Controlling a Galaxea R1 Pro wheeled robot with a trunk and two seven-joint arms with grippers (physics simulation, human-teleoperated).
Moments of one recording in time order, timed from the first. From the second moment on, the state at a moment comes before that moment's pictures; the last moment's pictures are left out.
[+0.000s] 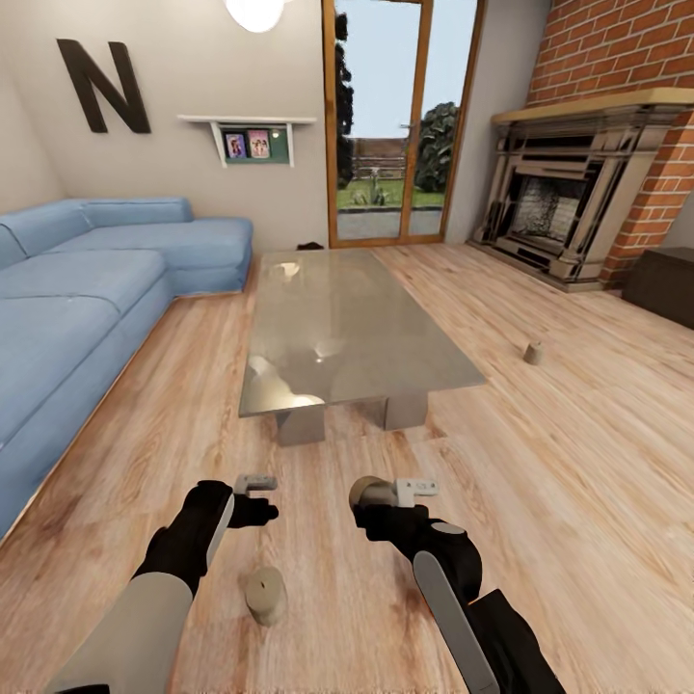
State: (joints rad) left arm -0.70 -0.08 0.16 -0.79 -0.22 0.82 -0.18; right arm -0.33 0.11 0.39 -1.58 -0.48 0.84 -0.45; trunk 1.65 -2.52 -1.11
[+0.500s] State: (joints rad) left arm -0.70 -0.08 0.16 -0.79 -0.23 0.82 -0.18; right arm -0.33 0.11 0.39 -1.58 -0.48 0.84 -0.45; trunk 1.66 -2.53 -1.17
